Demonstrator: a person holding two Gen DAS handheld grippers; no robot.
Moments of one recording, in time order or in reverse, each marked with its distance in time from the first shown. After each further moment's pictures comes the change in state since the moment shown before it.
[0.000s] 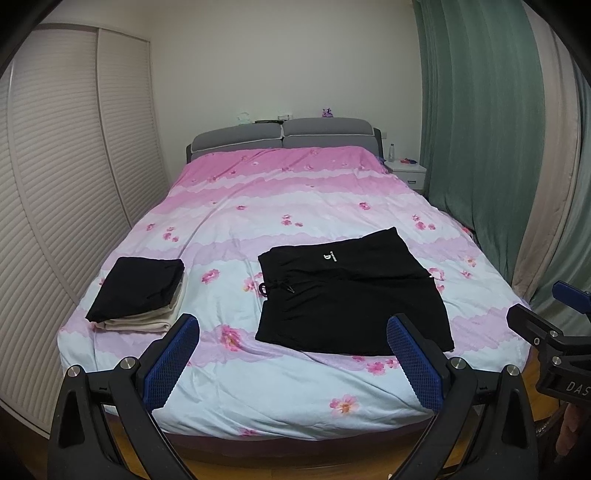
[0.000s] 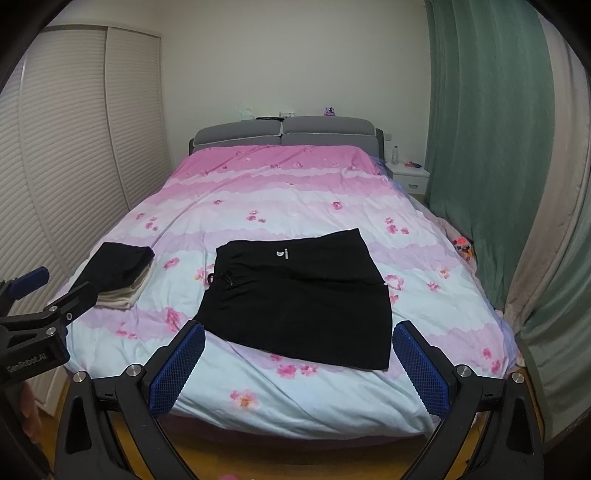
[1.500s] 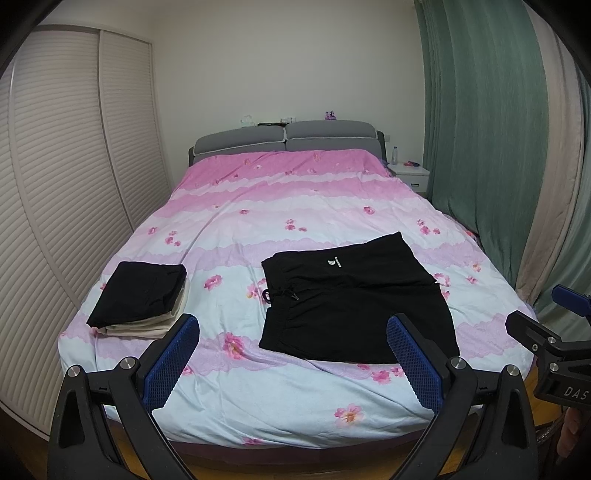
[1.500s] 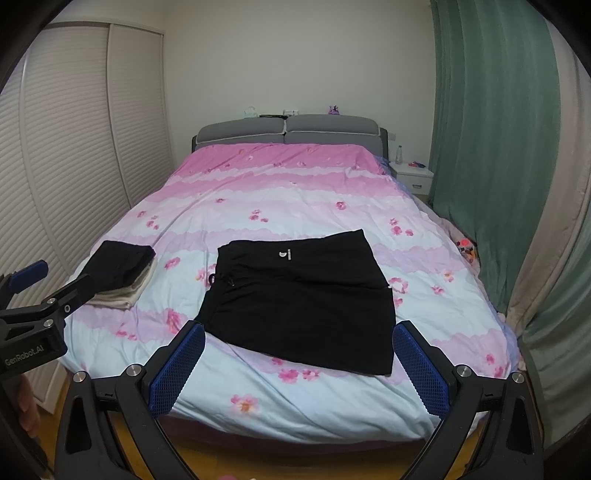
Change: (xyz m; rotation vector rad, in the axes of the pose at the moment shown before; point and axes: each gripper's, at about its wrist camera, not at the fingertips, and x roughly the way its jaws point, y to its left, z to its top) left arm 0.008 0.009 0.005 -0.002 -0.010 0.013; right arm 0.012 0.003 0.007 -0.010 0.010 0.009
